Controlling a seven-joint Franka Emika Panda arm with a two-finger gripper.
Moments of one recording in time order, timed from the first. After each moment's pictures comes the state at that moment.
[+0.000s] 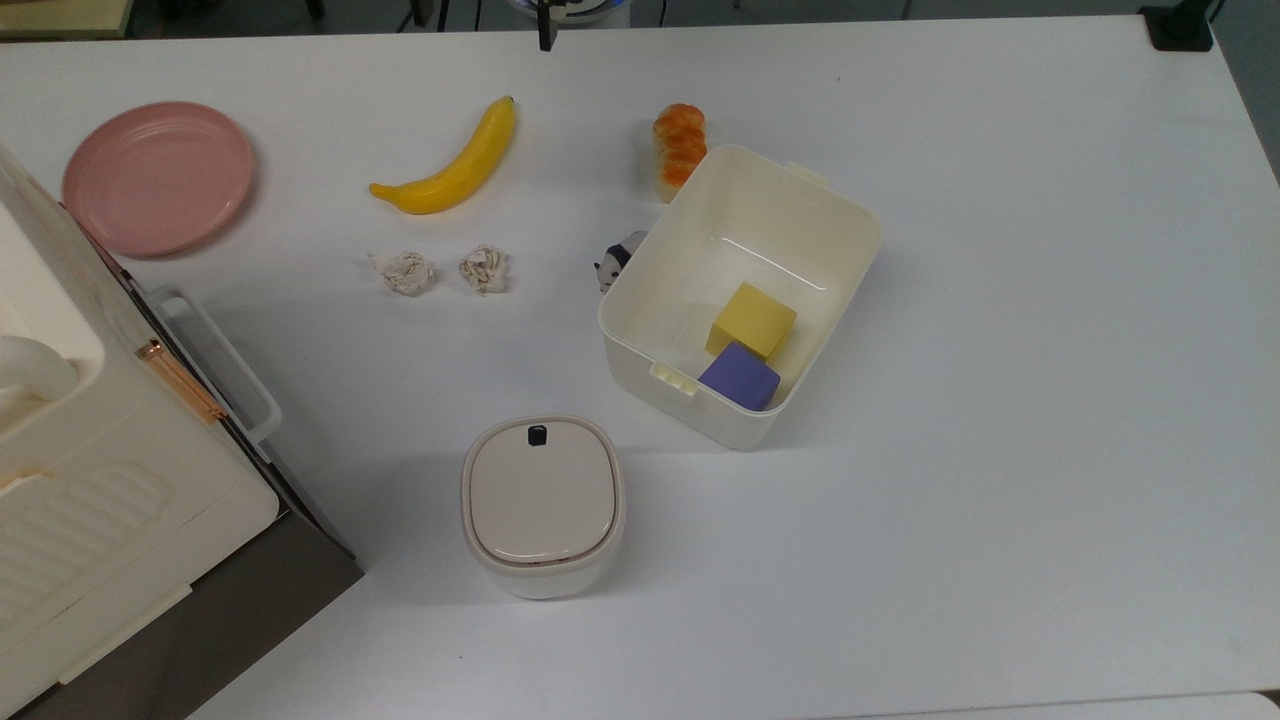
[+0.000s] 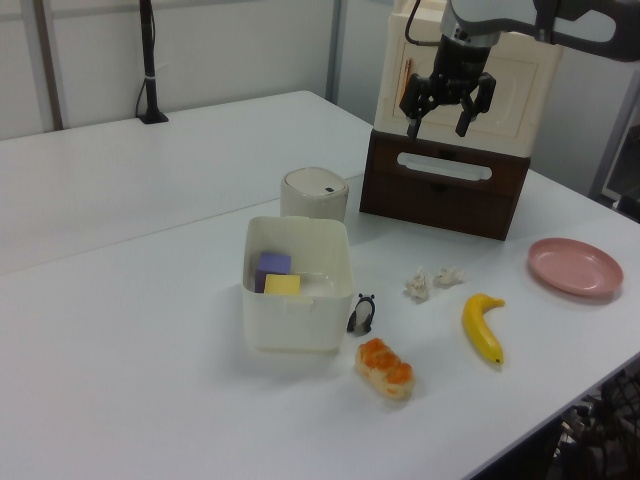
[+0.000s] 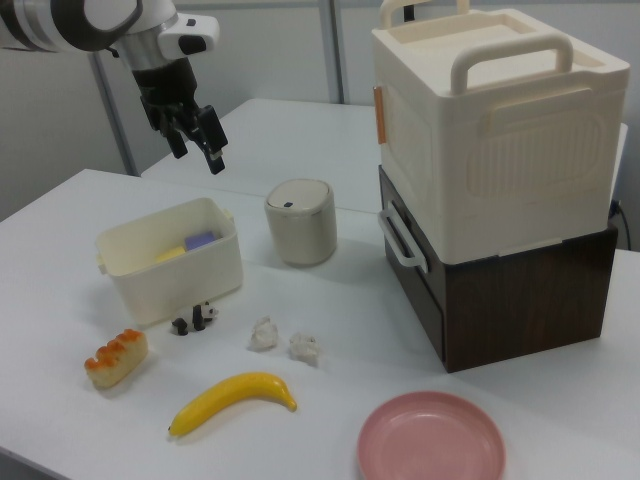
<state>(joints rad) -0.02 -0.05 0.00 -1.63 -0.03 1.73 0.22</state>
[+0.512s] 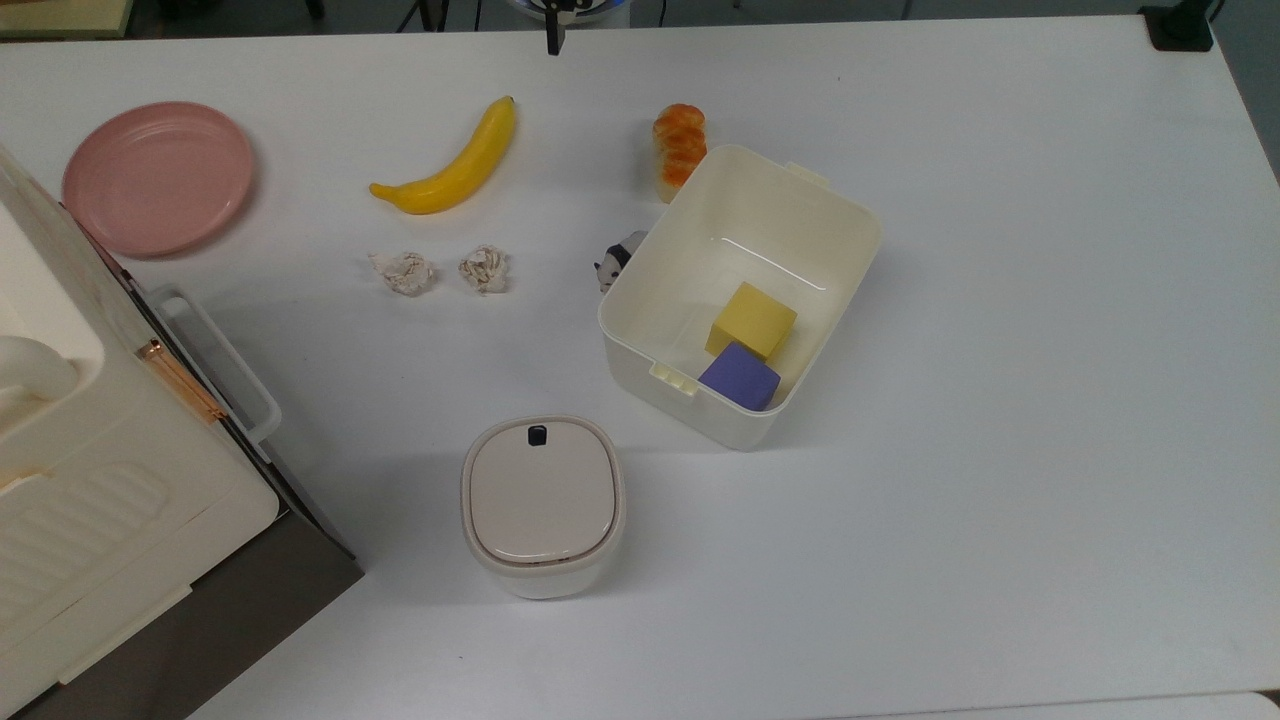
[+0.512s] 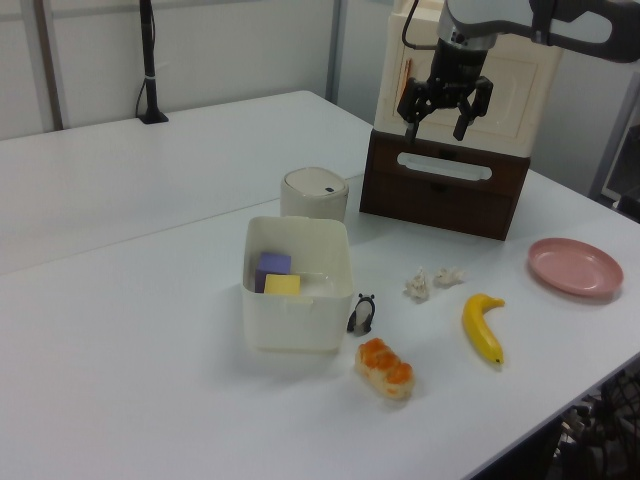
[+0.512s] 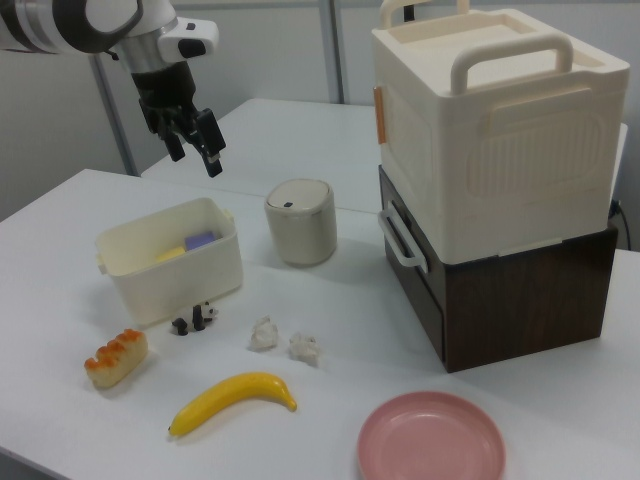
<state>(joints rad) -0.02 -0.05 0.01 -1.63 -0.02 1.72 0.22</state>
